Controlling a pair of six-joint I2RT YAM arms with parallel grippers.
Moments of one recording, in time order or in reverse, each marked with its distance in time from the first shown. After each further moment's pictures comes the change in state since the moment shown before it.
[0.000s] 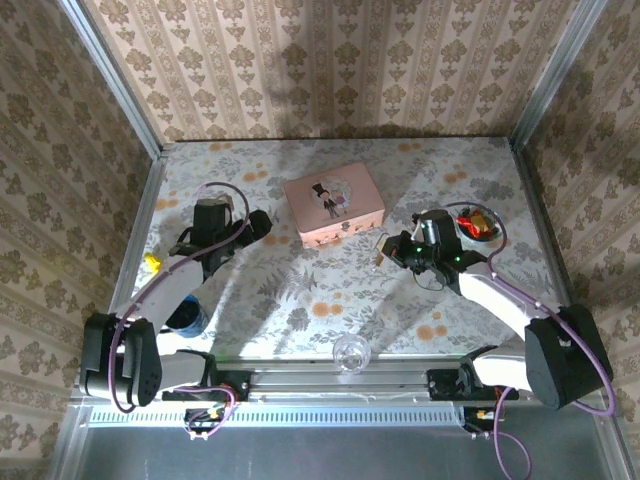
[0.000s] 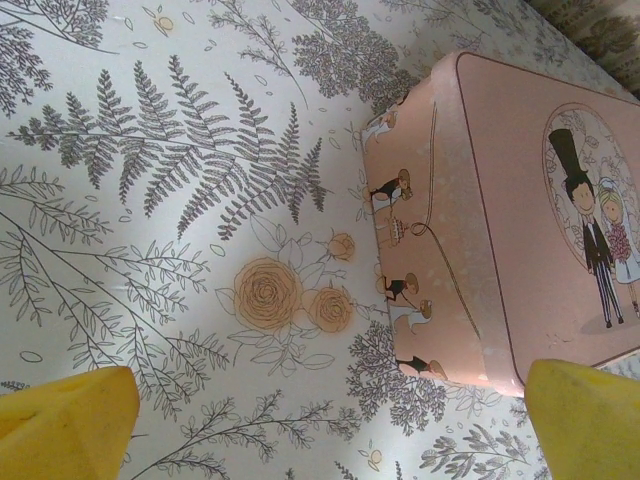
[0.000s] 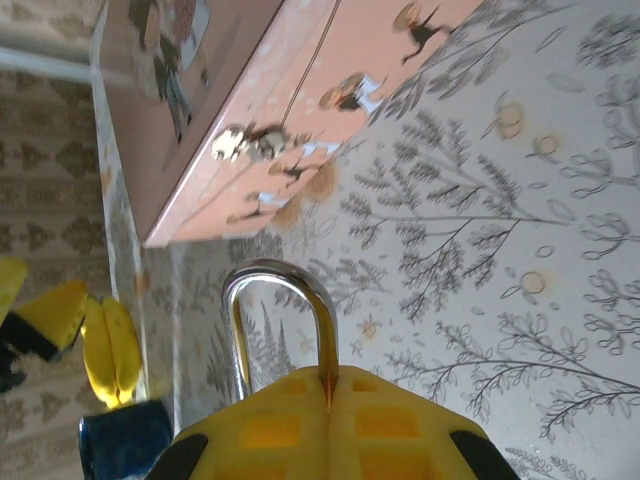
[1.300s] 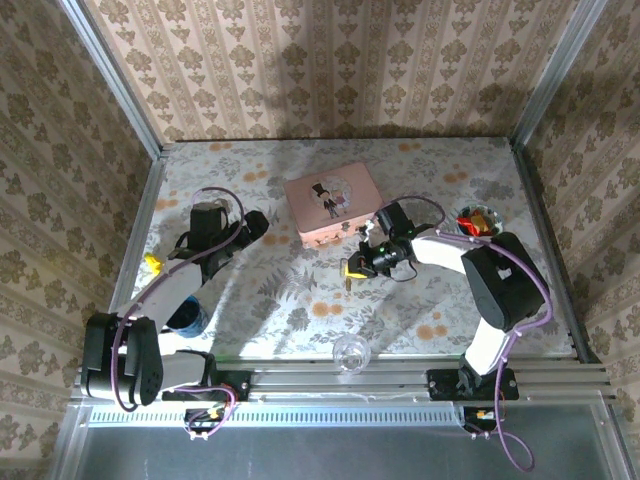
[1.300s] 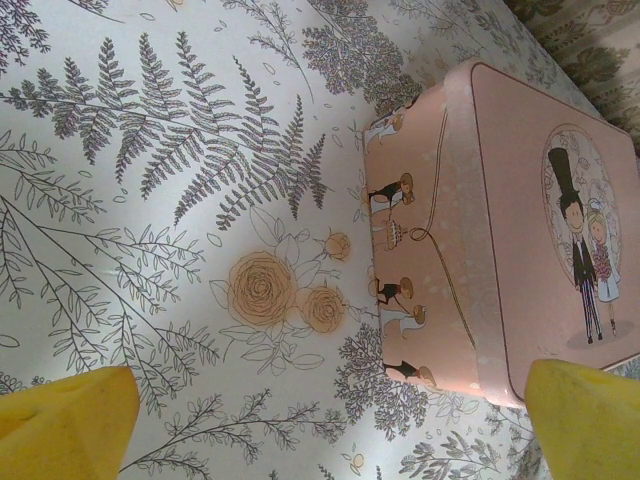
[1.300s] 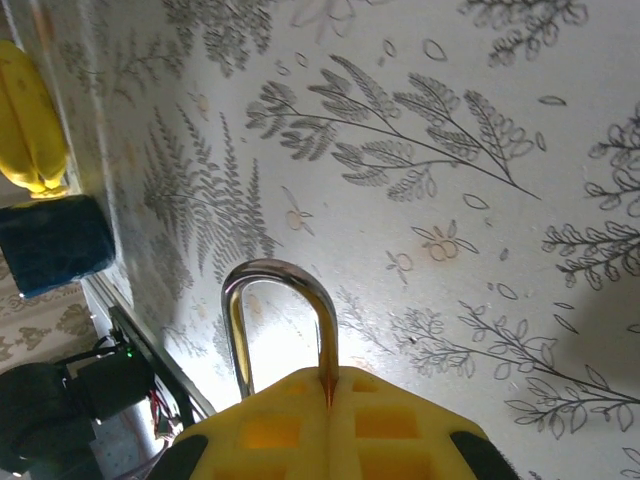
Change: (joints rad) left arm 0.036 0.002 -0.049 0.071 0.053 -0.085; right arm 0.116 0.486 0.284 -0.190 -0.309 -0.288
